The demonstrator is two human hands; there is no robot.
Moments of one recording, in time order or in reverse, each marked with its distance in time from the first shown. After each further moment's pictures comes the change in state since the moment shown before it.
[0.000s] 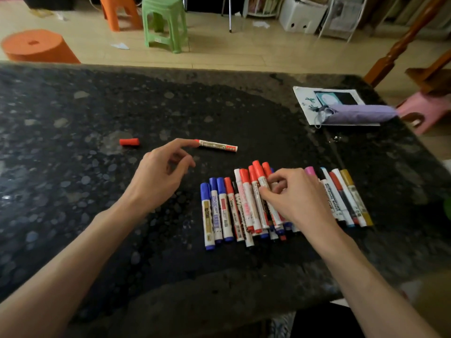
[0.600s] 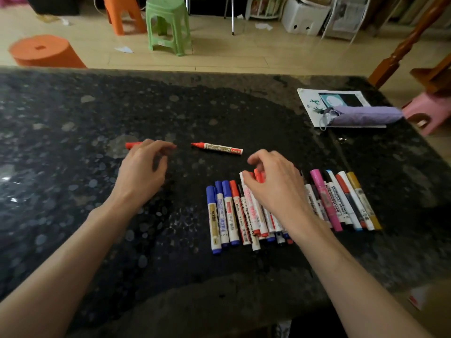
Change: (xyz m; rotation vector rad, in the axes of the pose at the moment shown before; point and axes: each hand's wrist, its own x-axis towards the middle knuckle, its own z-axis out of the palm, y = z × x) left_hand 0.011 -0.048 -0.020 0.331 0.134 -0.042; right_hand 0.022 -0.037 0.021 -0.034 0.061 -0.174
